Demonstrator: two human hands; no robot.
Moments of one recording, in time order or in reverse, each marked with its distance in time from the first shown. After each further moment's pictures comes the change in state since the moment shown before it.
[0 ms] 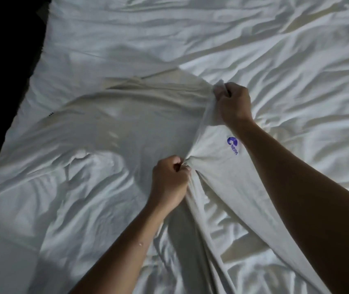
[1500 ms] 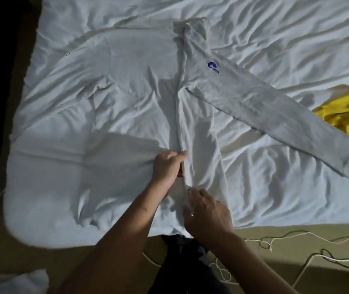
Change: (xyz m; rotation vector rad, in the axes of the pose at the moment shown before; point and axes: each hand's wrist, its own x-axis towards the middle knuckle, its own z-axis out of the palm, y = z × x) left_hand -0.154 -0.164 -0.052 -0.295 -0.213 -0.354; right_hand -0.508 0.048 0.016 -0.733 -0.494 0.060
